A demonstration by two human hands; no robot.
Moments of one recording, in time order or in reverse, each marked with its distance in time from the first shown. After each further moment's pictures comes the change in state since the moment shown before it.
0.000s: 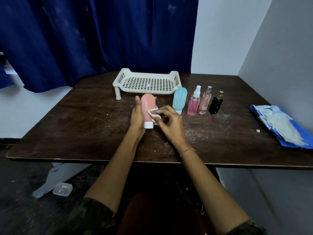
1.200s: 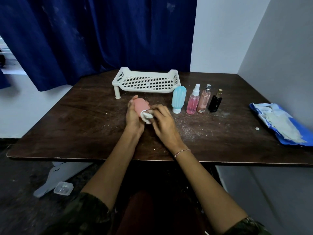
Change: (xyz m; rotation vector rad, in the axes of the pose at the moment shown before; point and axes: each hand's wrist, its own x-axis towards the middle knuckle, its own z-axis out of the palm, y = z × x) left_hand 0.000 0.009 0.001 -0.518 0.133 -0.093; right_hand -0.006 -0.017 0.007 -0.288 -0.063 -0.265
